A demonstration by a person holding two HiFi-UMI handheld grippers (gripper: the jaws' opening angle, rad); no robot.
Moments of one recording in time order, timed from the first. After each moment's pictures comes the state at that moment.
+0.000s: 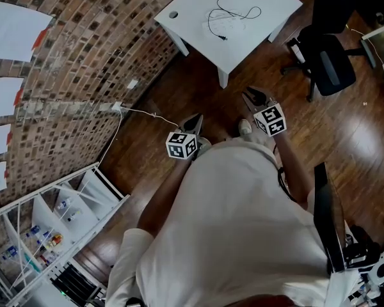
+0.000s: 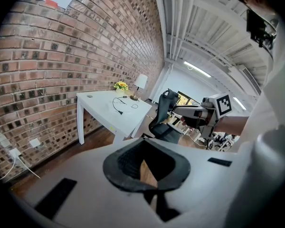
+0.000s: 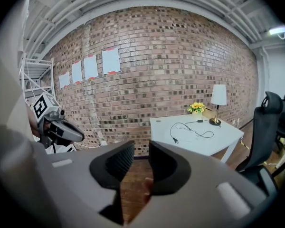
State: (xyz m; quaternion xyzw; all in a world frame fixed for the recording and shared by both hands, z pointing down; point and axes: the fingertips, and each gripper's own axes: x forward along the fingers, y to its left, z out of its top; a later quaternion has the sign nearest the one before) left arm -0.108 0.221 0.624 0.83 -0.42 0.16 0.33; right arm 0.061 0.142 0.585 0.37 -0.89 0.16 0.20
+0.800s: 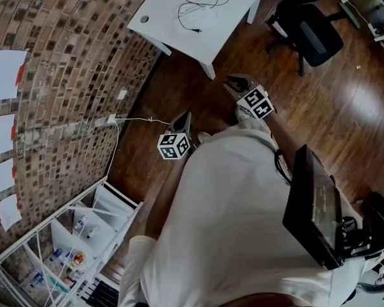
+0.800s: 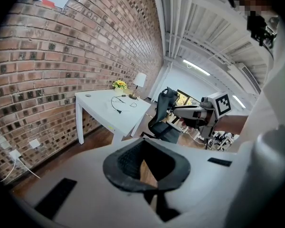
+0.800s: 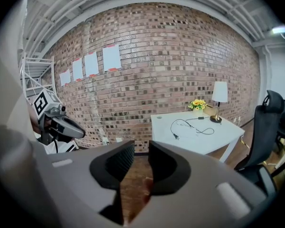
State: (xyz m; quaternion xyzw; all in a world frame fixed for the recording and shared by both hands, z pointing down) left arm -0.098 0.224 0.625 0.83 -0.42 0.17 0.33; right arm 0.067 0.148 0.596 0.36 -0.89 0.17 0.22
